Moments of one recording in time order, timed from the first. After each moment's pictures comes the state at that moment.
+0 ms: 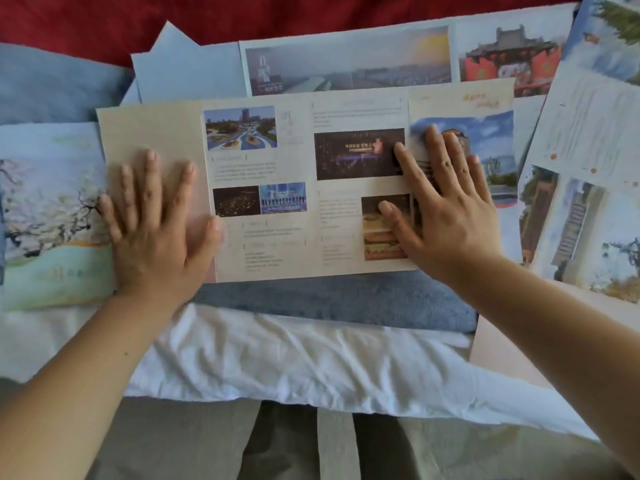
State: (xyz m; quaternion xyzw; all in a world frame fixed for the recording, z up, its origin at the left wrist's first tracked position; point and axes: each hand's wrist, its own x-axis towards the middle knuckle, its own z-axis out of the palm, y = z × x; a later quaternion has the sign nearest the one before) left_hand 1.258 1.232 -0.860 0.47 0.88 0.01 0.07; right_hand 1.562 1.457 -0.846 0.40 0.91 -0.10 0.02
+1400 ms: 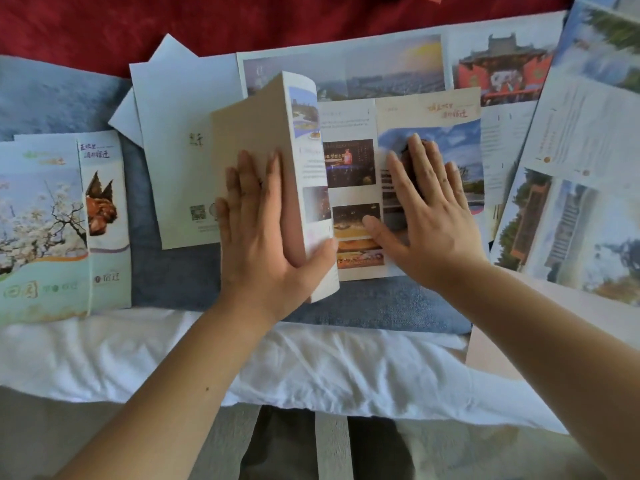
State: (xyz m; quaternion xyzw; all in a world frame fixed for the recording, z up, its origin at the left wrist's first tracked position) left_hand 1.368 1.306 -0.801 0.42 0.83 0.24 0.26; right_hand 1.553 1.450 -0.848 0.38 0.91 -0.13 0.02
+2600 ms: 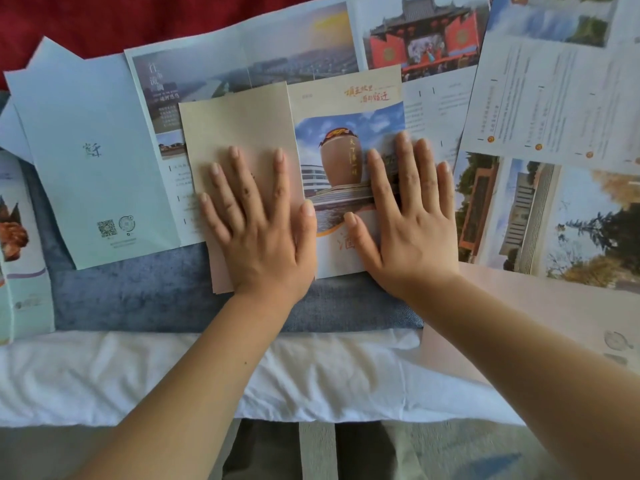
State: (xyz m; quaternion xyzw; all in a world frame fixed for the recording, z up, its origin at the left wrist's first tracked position) left_hand 1.450 1.365 -0.859 0.46 0.88 0.03 0.07; right_hand 1.614 1.457 -0.870 0.44 0.89 -0.07 -0.08
